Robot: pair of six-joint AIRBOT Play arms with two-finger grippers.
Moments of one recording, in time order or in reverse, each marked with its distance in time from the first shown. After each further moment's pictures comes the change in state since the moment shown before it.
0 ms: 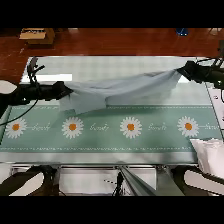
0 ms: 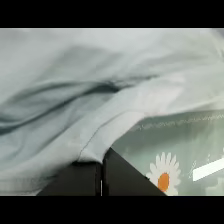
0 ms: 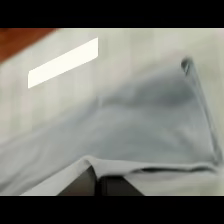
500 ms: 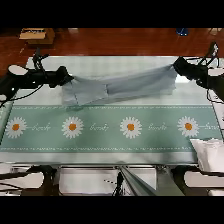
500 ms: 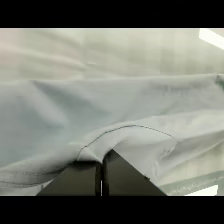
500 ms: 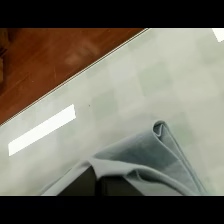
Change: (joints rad) left arm 0.015 -0.361 0.276 -0.043 0.098 -0.003; right arm 0.107 -0.169 0.015 0.086 -0.386 0.014
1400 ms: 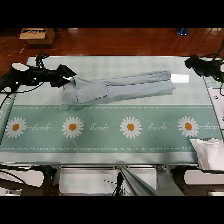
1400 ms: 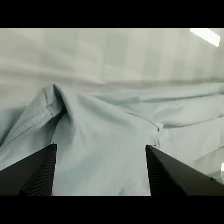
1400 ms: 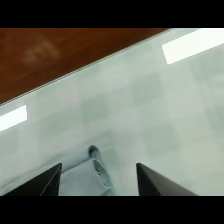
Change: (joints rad) left arm 0.056 -0.146 0.121 -0.042 -0.106 0.022; right arm -0.134 -0.017 0.133 -0.400 0.130 0.201
